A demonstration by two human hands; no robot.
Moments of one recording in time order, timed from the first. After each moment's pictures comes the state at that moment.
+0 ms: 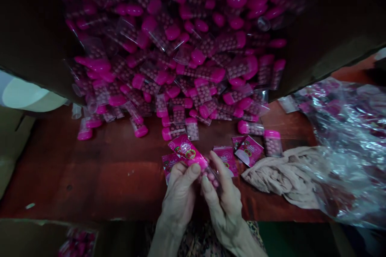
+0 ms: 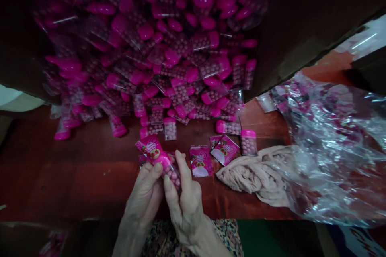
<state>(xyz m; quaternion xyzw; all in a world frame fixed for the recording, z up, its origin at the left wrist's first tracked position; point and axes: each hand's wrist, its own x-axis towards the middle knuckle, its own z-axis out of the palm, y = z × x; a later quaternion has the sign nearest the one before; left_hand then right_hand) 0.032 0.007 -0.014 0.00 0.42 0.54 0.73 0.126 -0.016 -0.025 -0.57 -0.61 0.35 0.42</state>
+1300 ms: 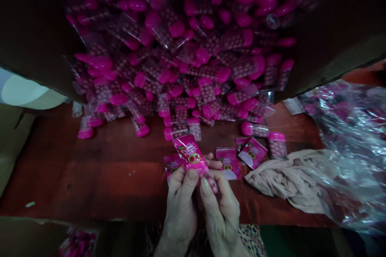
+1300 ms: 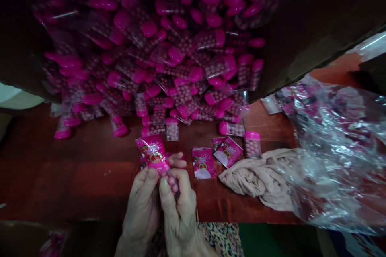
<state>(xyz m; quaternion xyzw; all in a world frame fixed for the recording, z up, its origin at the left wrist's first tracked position) 0.036 -0.001 -0.006 0.01 0.45 0.56 0.69 0.102 -0.019 -0.014 -0.60 -0.44 0.50 0.44</state>
